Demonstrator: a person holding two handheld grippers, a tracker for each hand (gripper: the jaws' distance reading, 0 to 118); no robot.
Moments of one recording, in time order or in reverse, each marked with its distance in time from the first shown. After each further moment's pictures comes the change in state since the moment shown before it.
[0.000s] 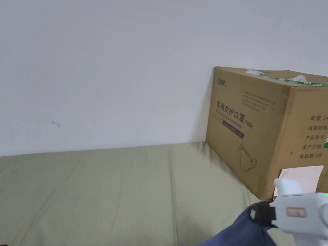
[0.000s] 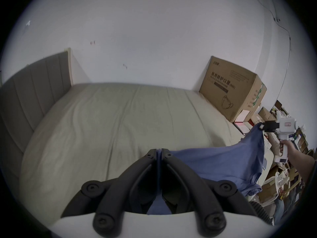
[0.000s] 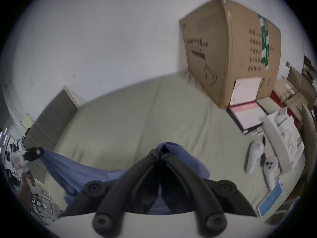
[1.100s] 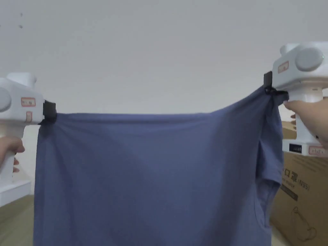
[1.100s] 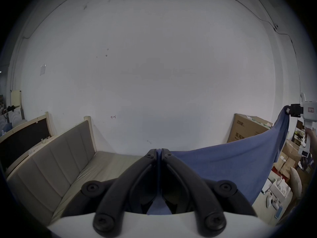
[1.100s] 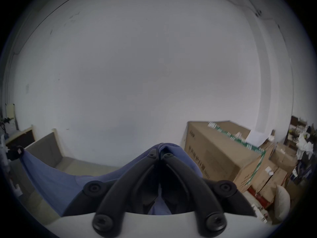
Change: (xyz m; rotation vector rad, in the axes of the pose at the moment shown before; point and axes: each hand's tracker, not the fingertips) left arm -0.026 0.306 -0.009 0.404 0.226 -0.046; right arm -0.203 0.348 0.038 0.533 -0.211 0.250
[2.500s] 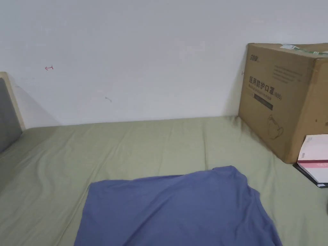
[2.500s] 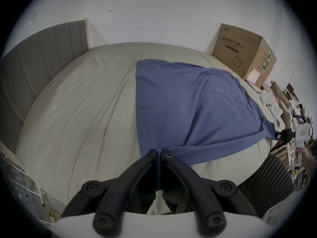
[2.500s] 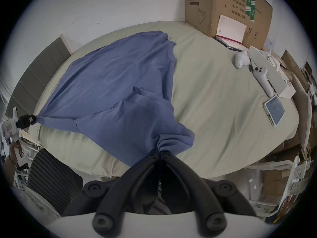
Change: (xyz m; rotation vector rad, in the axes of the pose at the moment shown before) left arm -0.019 -0.466 0.285 -0.667 -0.104 -0.009; right arm 0.109 -0.571 0.337 -0.903 0.163 -0.067
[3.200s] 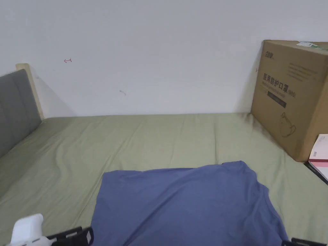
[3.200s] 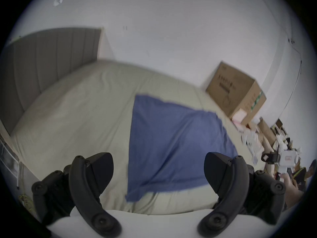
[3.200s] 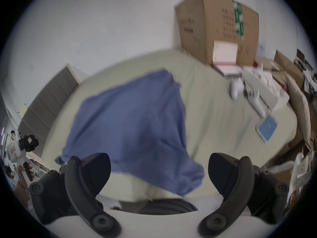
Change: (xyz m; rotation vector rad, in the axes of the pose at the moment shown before) left arm 0.006 0.042 0.090 0.292 -0.087 0.215; right arm -0.044 0.054 0.080 0.277 0.069 -0.088
